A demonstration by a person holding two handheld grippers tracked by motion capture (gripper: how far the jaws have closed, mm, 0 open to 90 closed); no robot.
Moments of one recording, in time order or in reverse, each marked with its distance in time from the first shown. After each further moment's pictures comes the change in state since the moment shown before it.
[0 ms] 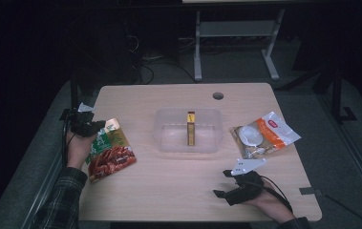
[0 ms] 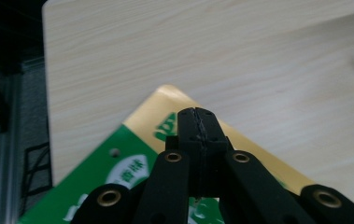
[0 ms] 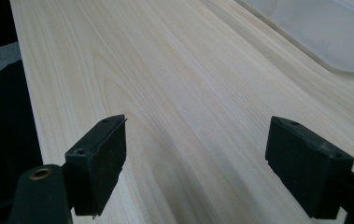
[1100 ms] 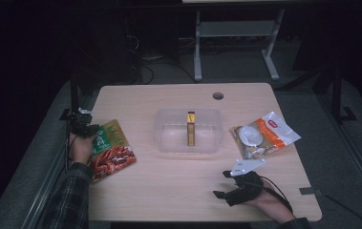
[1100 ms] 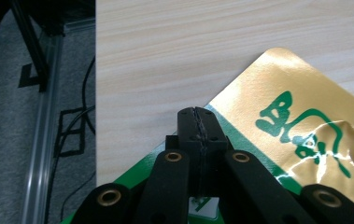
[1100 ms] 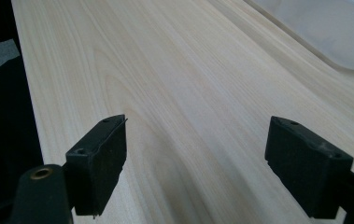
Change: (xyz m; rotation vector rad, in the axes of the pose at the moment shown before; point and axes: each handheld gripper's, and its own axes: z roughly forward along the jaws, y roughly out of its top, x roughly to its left) left arm 0.034 -0.026 0.053 0.094 0.132 -0.080; right arm 0.001 -0.001 0.001 0.016 0.005 -0.003
